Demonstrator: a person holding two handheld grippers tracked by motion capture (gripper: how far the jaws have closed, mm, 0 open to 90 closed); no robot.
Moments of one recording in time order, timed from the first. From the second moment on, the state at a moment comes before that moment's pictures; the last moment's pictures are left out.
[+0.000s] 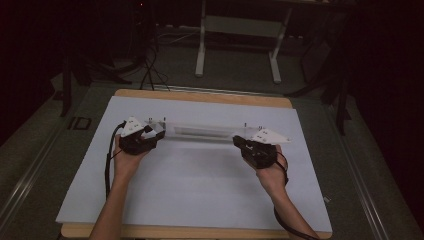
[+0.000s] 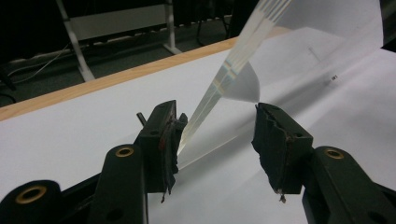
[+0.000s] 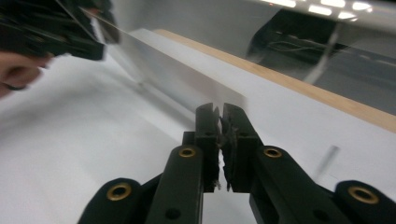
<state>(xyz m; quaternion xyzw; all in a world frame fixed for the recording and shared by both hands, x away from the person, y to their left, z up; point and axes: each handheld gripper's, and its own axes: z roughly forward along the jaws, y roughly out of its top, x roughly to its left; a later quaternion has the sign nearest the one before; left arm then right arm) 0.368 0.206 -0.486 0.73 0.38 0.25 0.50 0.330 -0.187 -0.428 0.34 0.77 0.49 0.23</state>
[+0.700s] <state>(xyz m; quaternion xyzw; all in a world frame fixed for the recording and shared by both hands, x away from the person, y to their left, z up) 0.380 0.208 -0.483 0.72 0.40 0.23 0.52 0.372 -0.240 -0.467 0.41 0.76 0.44 0.24</state>
